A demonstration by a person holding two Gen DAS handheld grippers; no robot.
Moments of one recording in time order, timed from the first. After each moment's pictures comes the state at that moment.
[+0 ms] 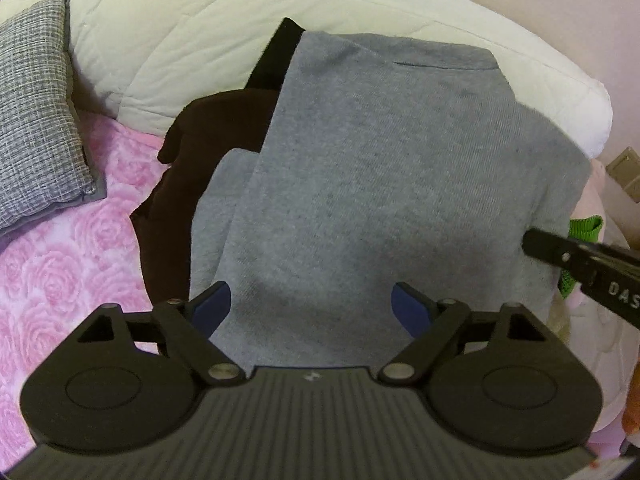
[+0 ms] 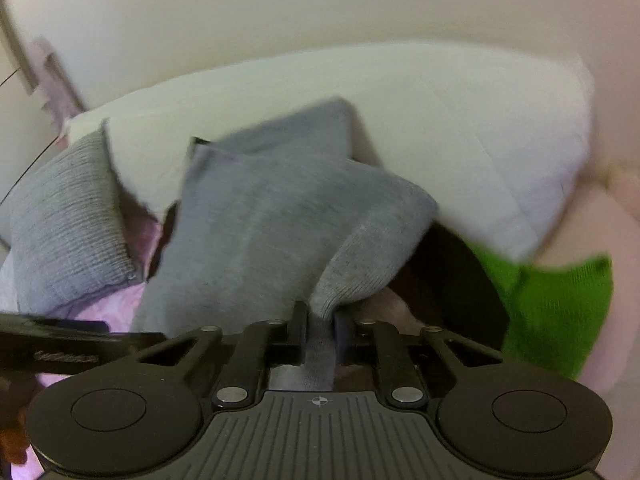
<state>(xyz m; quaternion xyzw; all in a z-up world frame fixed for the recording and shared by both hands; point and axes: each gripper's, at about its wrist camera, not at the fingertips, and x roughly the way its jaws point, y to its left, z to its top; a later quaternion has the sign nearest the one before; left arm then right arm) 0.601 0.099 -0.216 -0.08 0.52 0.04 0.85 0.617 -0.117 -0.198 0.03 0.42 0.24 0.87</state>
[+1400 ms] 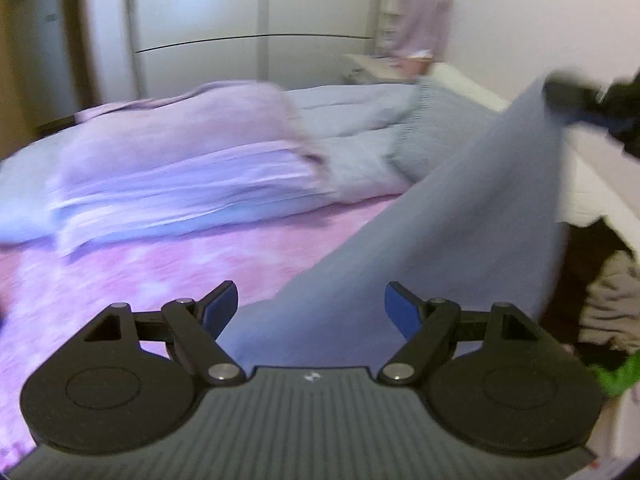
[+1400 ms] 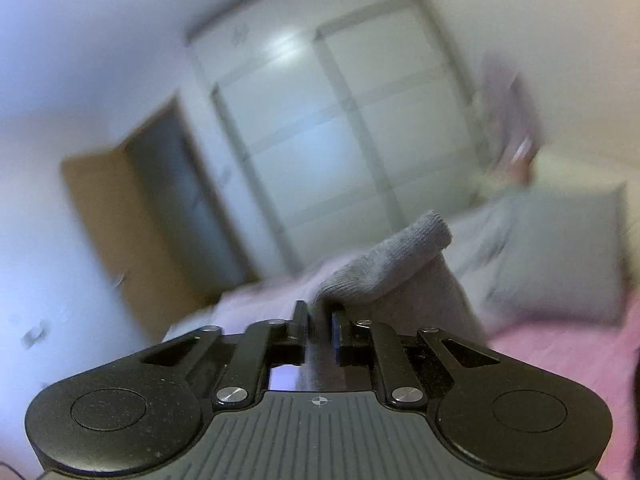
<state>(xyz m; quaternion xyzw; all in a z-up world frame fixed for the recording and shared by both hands) -0.079 0.141 -0.004 -0.23 0.30 0.53 0.76 0.144 0.108 0.017 0.01 0.28 0.73 0.63</state>
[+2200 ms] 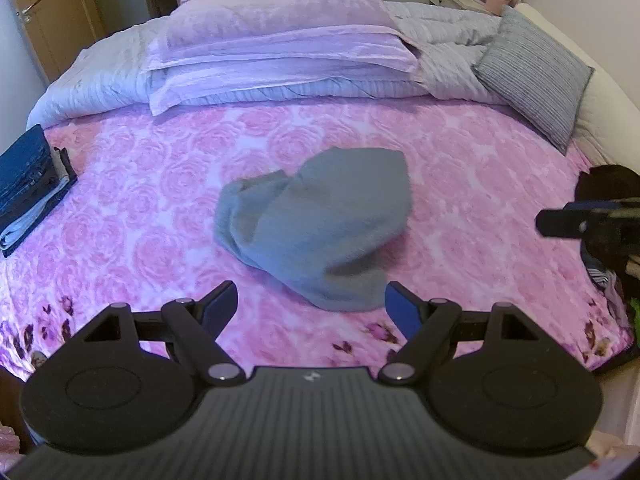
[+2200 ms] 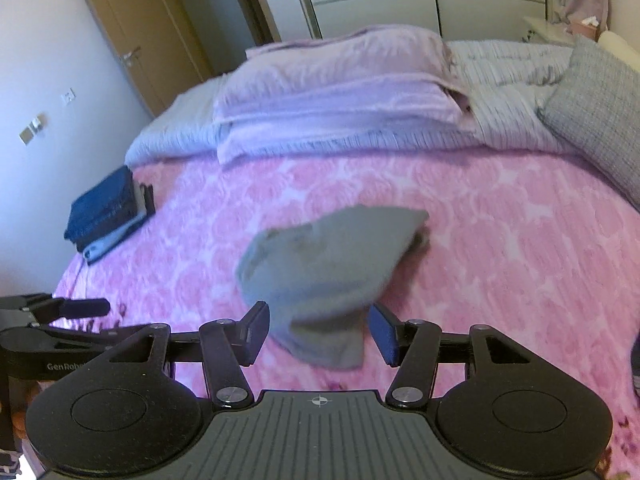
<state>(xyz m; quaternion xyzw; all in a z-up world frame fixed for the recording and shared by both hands) -0.167 0.043 -0.050 -0.32 0.36 0.58 0.66 0.015 0.016 -0.108 -0.25 0.38 0.71 0.54</state>
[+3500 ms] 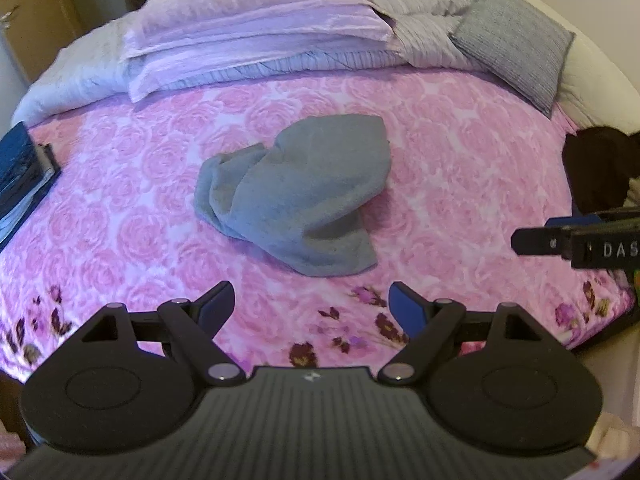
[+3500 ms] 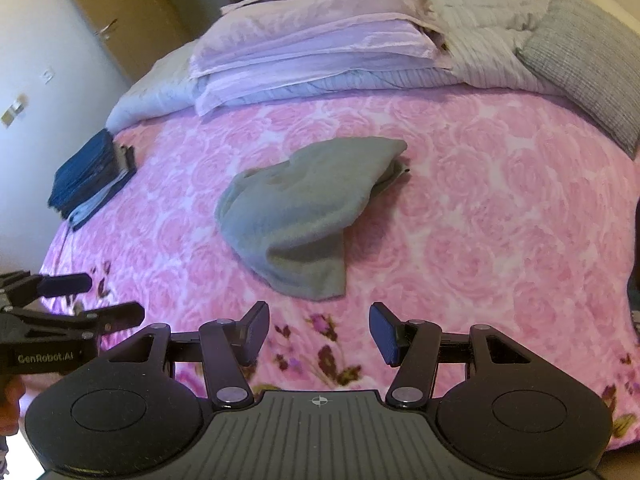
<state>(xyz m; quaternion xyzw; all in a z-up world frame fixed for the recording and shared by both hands) -0.157 0.029 -0.072 -0.32 0.40 0.55 0.67 0.022 -0.019 -0.147 -0.27 0.43 0.67 0.54</state>
